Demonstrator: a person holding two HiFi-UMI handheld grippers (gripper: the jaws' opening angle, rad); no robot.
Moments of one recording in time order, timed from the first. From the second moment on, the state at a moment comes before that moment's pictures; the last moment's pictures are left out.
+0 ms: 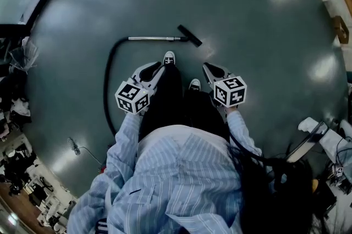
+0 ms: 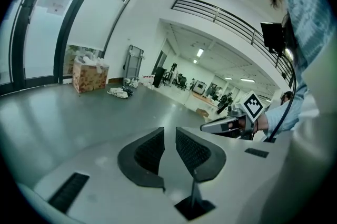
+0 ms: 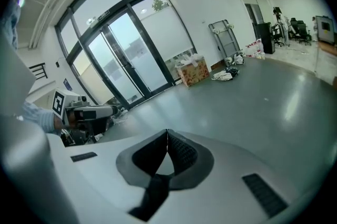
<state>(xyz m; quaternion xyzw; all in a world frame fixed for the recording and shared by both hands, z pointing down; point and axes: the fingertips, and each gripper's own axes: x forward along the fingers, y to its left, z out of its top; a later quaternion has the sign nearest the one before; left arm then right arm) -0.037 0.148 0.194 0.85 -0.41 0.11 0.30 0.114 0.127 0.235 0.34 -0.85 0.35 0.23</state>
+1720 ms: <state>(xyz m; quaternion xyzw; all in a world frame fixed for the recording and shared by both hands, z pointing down) -0.063 -0.037 0.885 0.83 -0.11 0.49 0.25 0.110 -0.062 0.871 0.24 -0.75 0.24 0.57</state>
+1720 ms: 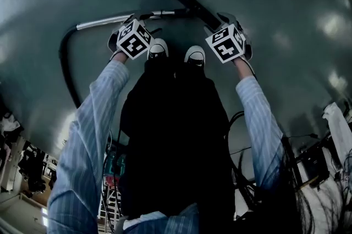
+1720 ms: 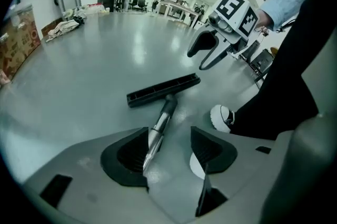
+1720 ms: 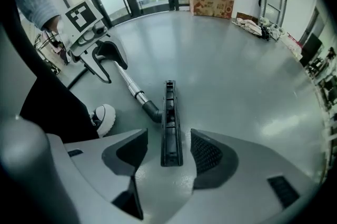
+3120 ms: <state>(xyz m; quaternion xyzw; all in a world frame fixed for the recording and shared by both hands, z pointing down) -0.086 -0.041 1.014 0.76 -0.06 0.58 0.28 0.196 -0.061 0.973 0.24 -0.68 0.25 0.65</state>
